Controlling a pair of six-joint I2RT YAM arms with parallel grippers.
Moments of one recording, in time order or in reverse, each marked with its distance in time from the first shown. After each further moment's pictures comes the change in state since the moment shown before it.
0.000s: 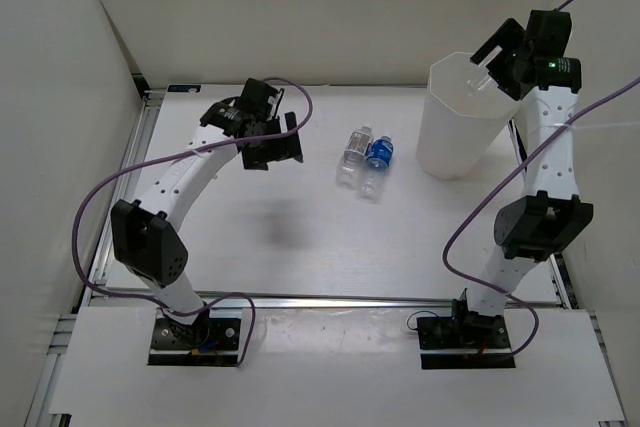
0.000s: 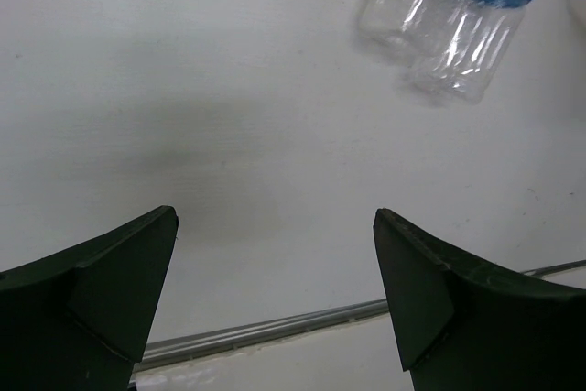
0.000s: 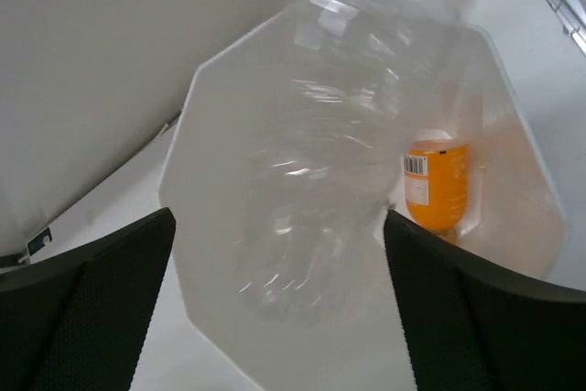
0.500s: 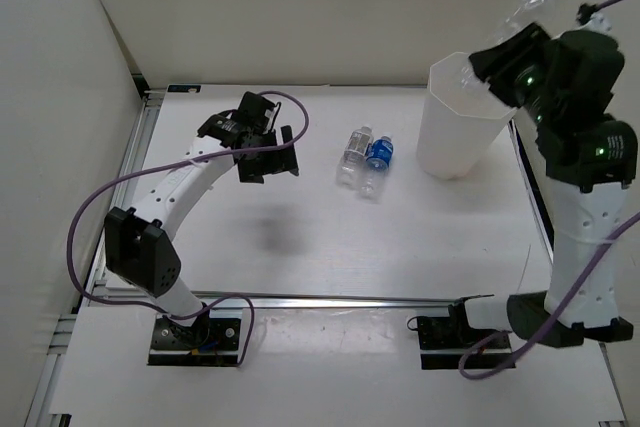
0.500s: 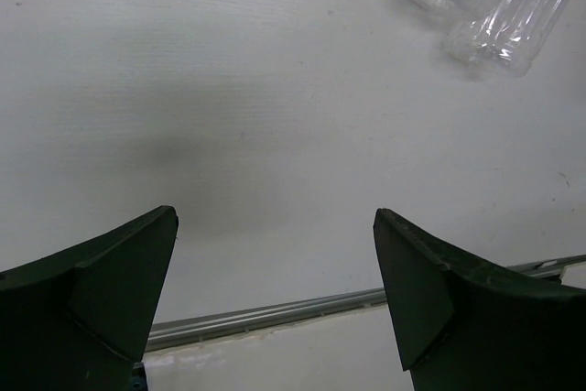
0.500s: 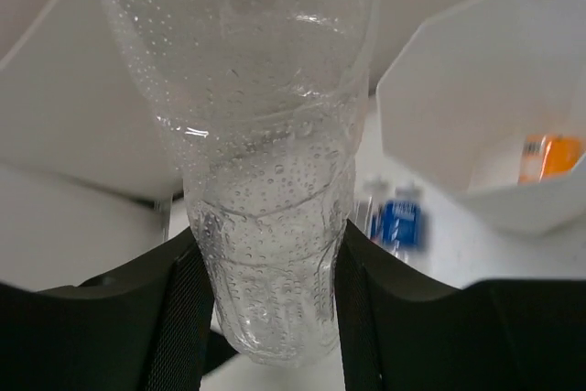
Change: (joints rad) left arm 0.000 -0.073 -0.137 0.024 0.002 -0.006; right arm 0.293 -0.508 -0.088 -0.110 0.085 0.087
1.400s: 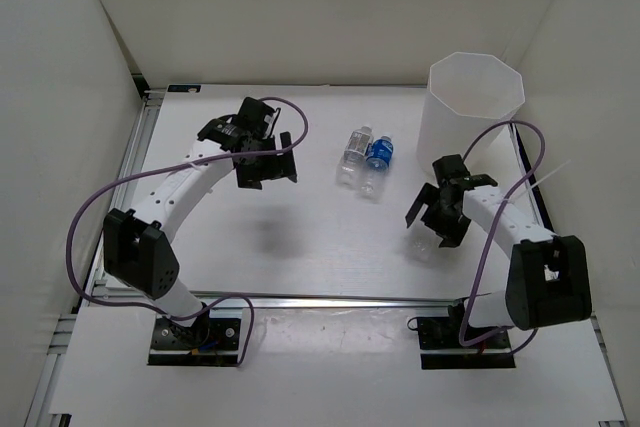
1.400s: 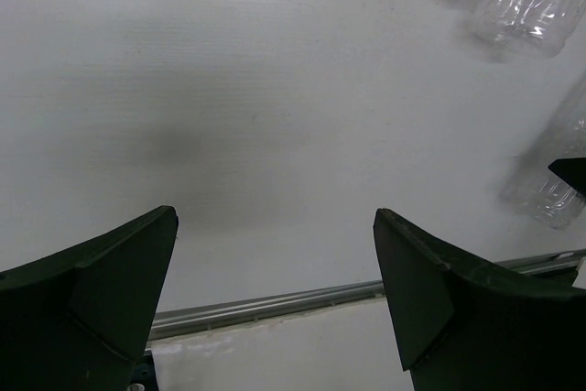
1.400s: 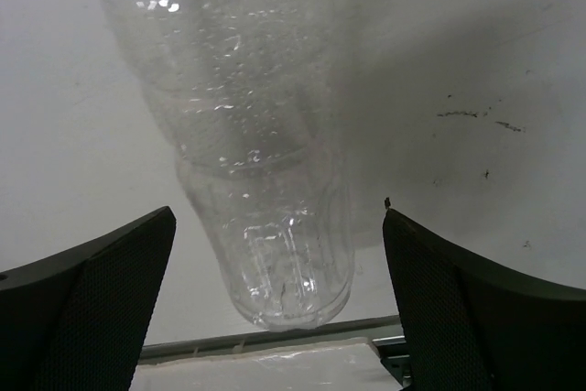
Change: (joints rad) left arm 0.000 -0.008 -0.029 -0.002 0.005 0.008; right arm 0.021 0.045 -1.207 0.194 -0.055 0.020
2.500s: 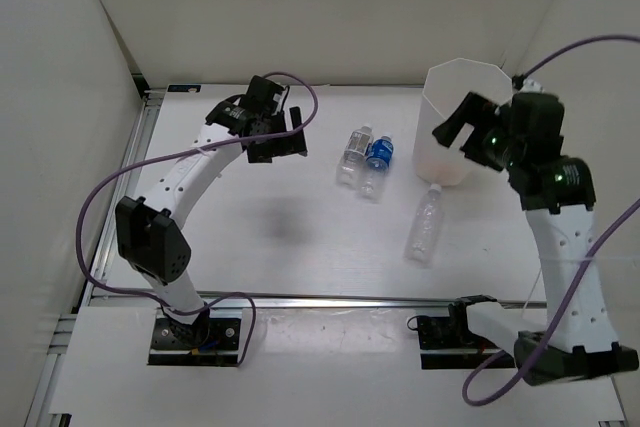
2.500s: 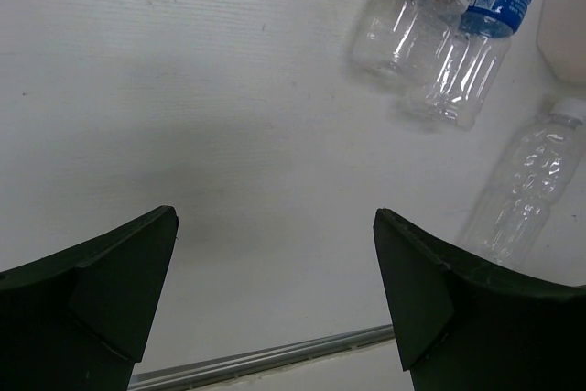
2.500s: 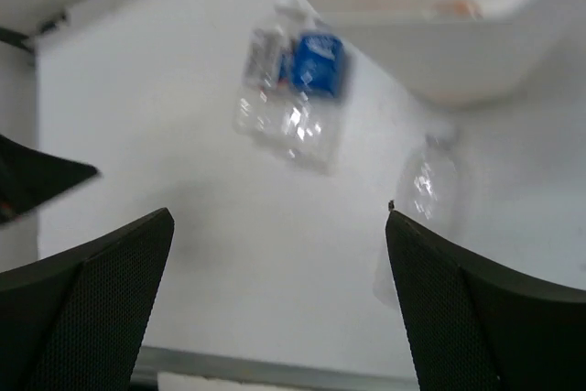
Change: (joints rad) left arm -0.031 0.109 0.200 0.036 -0.057 0.011; right arm -0.075 -0.214 0.727 -0.127 -0.090 -0.200
